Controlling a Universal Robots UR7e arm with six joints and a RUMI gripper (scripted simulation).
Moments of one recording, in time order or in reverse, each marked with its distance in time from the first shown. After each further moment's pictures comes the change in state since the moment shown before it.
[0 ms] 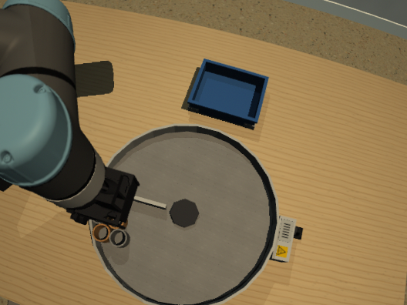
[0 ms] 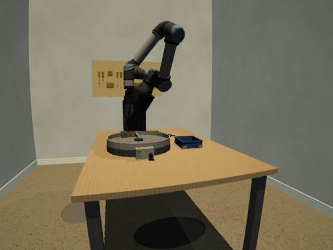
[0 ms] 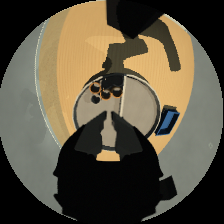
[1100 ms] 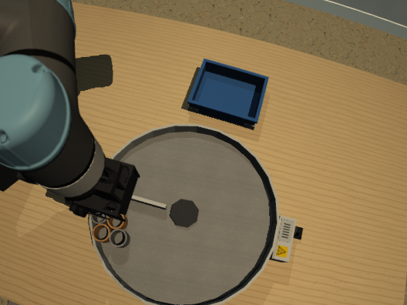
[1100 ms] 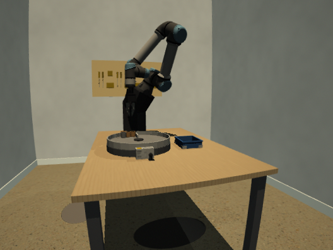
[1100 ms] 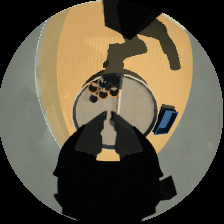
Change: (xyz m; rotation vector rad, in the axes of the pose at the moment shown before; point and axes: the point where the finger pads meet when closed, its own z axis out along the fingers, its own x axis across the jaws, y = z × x) arm 0.010 -0.001 -0.011 0.000 -0.001 0.000
